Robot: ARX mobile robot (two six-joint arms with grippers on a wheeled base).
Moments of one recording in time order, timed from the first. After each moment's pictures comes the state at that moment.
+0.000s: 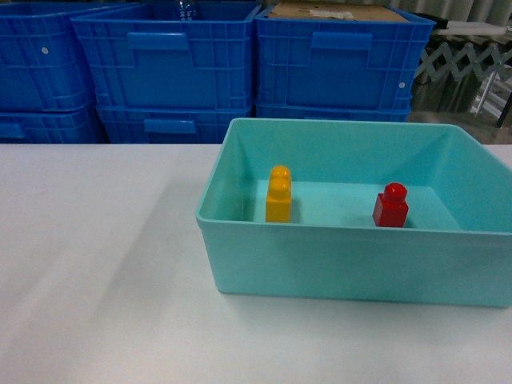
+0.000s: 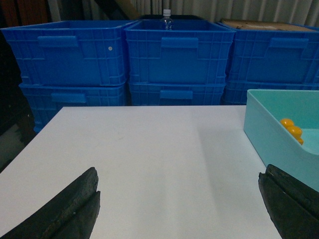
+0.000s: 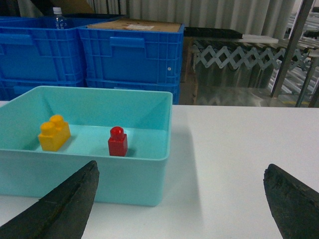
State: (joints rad) left arm 0.00 0.01 0.02 0.00 0.00 0.00; right arm 0.00 0.01 0.01 0.00 0.00 0.00
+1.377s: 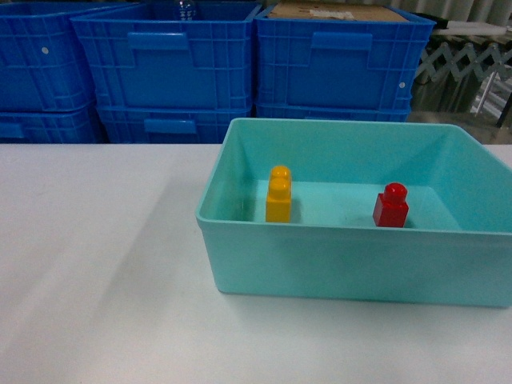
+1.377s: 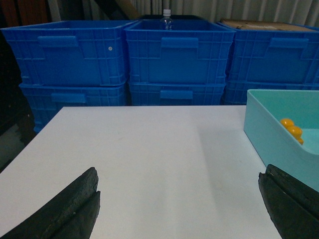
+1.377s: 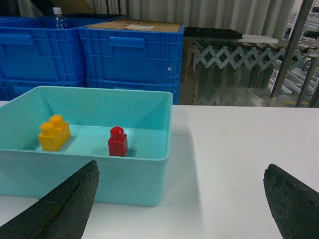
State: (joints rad) left arm 0.00 0.01 0.02 0.00 0.00 0.00; right arm 0.00 0.01 0.01 0.00 0.00 0.00
